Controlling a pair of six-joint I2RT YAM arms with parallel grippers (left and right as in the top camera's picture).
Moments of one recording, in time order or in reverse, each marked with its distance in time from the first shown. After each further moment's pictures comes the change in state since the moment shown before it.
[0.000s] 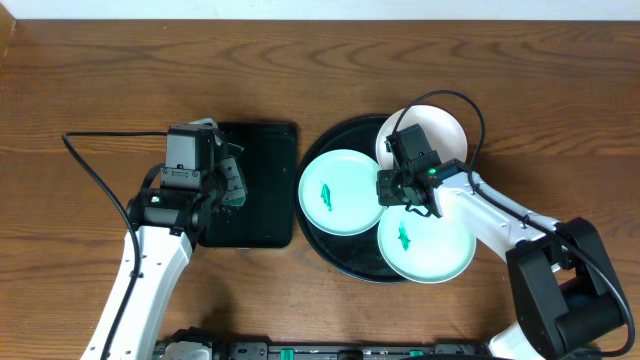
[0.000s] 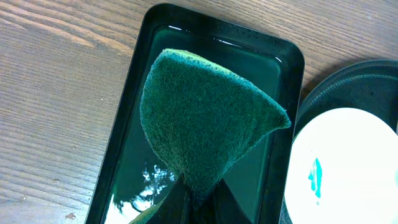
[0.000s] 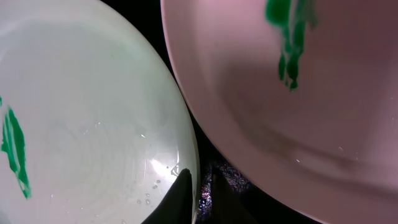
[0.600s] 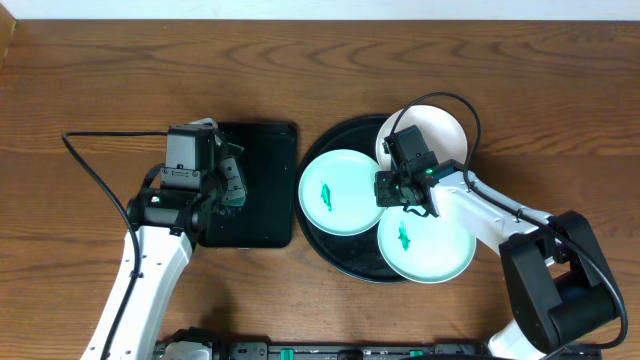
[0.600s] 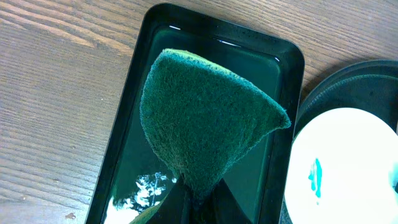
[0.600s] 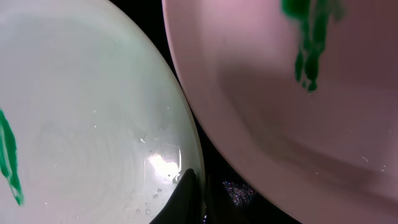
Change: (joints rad) left arm 0.000 0.000 0.000 0.000 0.000 0.000; right arm 0.001 0.032 -0.003 0.026 -0.012 0.001
